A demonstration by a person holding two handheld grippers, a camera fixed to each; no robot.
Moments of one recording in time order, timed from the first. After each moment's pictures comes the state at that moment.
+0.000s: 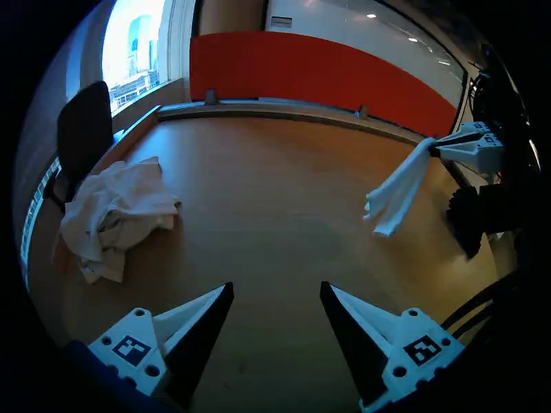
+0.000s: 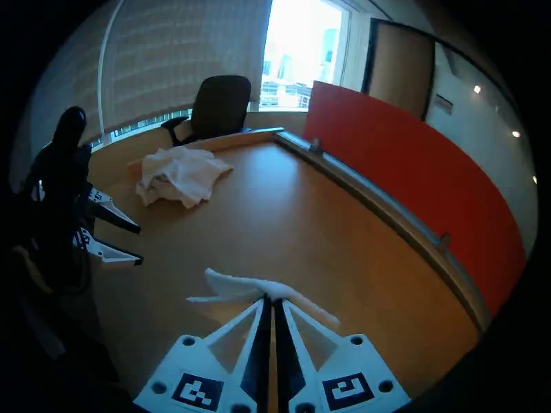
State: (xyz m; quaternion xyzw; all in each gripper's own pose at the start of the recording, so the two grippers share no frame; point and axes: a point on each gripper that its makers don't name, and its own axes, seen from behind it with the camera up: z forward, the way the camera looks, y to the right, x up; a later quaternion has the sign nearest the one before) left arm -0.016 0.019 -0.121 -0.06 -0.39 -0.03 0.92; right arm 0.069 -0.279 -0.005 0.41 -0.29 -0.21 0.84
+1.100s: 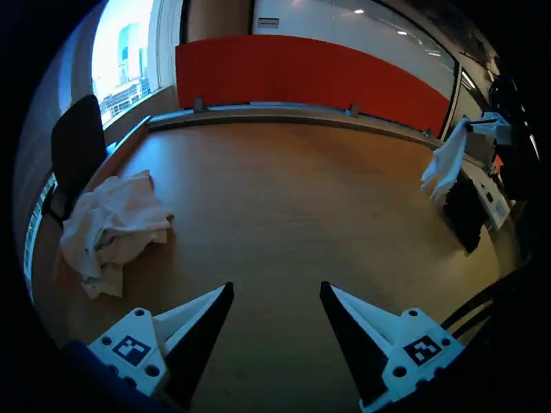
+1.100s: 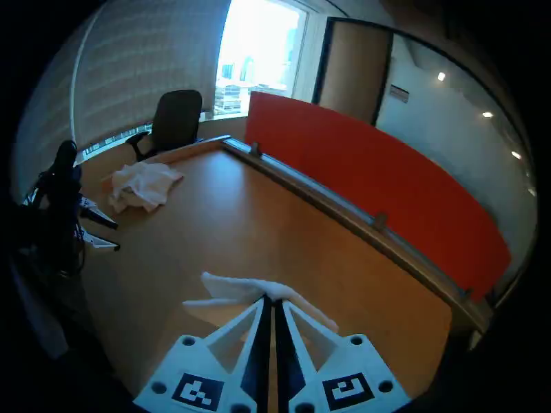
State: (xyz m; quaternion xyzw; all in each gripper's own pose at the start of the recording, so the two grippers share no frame) left arm -0.007 0.035 -0.111 -0.07 -0.39 -0.01 0.92; right arm 0.144 -0.113 0.020 0.32 -0.29 -0.19 0.88
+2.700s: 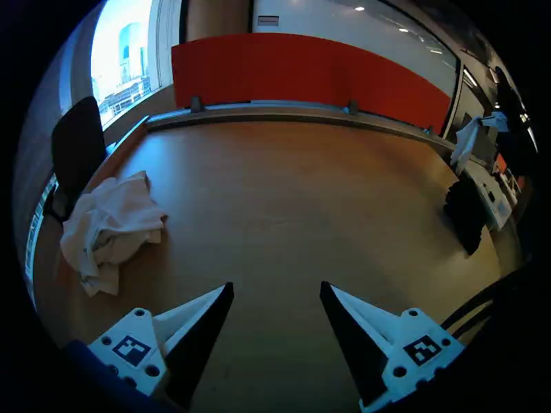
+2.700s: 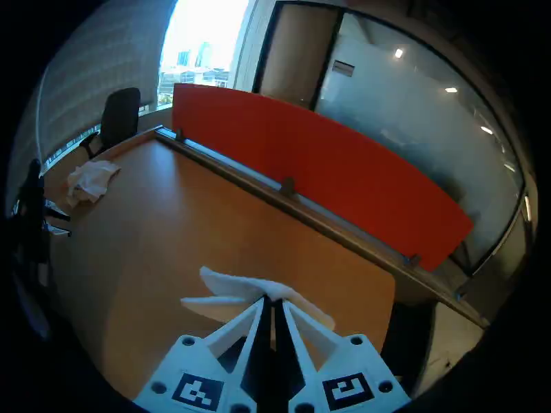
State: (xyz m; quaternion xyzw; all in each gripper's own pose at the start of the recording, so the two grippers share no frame) left arm -0.005 0.055 -0.109 -0.07 -0.40 0.00 0.91; right arm 0.181 0.100 0.082 0.21 -0.33 -0.20 0.90
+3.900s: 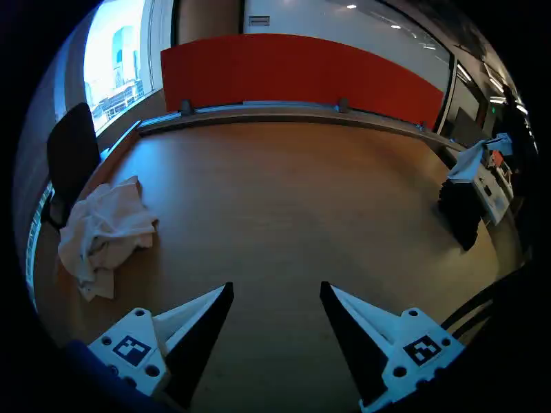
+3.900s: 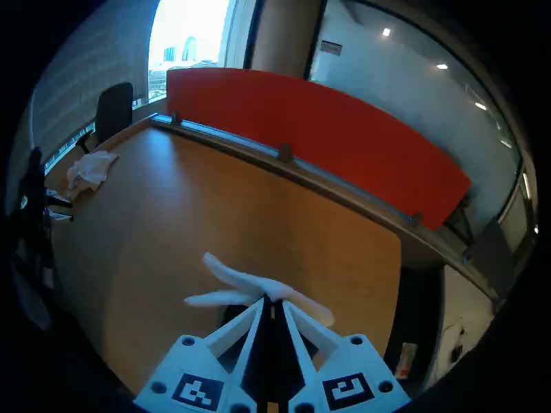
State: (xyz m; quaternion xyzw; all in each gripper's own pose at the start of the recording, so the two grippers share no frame) left arm -0.001 0.073 -0.111 -0.08 -0.40 0.01 0.91; right arm 0.128 0.135 0.012 0.19 -0.37 -0.17 0.89
